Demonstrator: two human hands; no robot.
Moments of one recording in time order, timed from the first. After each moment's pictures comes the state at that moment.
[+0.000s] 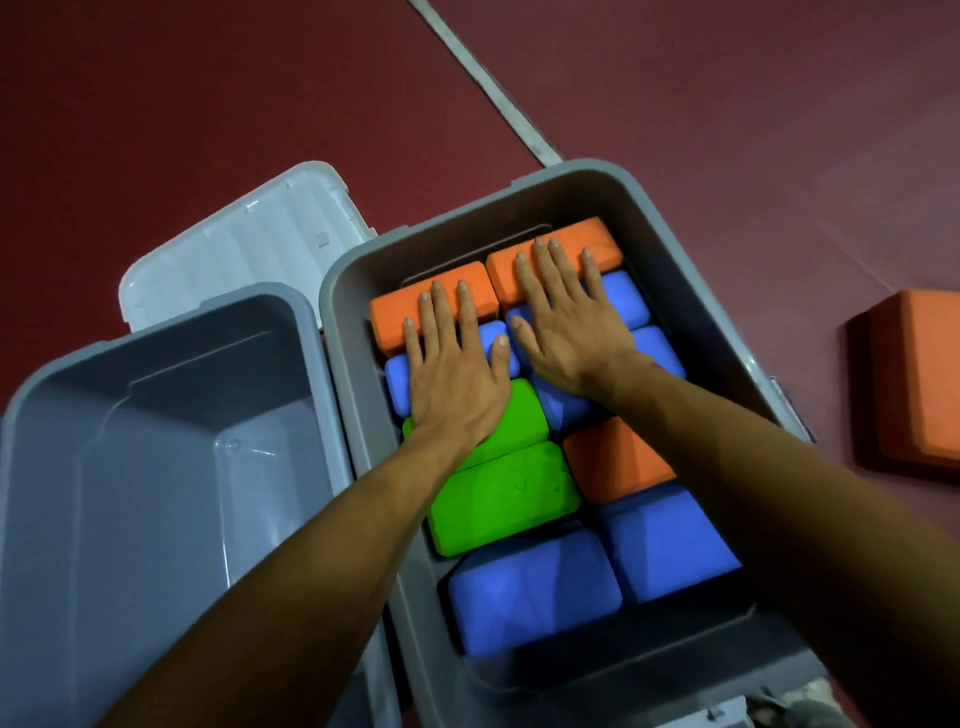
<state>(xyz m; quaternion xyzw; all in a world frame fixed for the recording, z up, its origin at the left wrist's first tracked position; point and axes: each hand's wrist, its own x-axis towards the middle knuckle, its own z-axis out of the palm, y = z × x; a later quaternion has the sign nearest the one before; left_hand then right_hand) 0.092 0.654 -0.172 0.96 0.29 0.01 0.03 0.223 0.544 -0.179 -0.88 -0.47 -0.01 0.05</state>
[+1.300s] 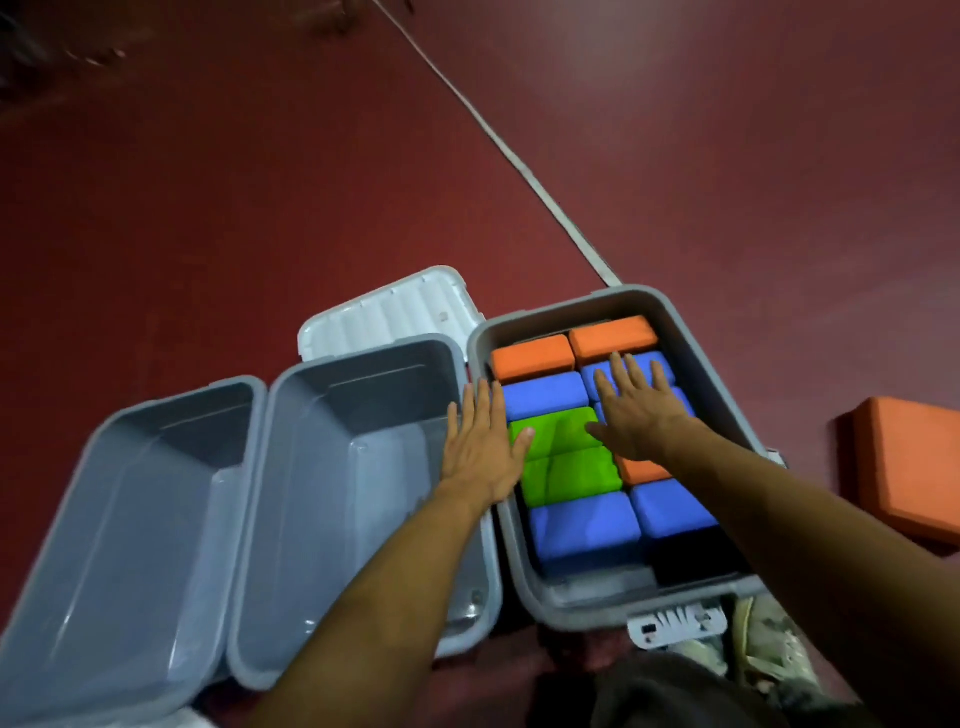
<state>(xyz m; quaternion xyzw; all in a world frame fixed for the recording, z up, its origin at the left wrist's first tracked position) -0.061 0.633 -0.009 0.95 0.30 -0.07 0.10 0.118 0.490 -0.008 -0.87 -0.45 0.13 -0.12</state>
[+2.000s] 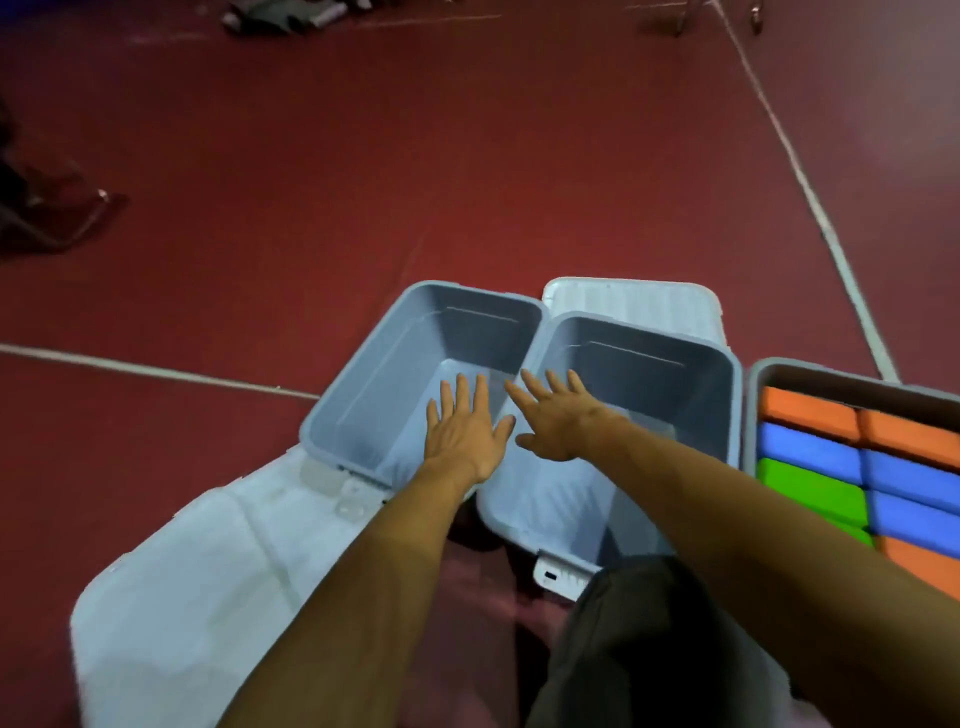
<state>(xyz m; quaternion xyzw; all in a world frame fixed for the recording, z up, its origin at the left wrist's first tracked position) -0.420 0.743 0.072 0.80 0.58 -0.03 0.16 -0.262 0.722 0.096 -0.63 -0.74 0.12 -0.18</state>
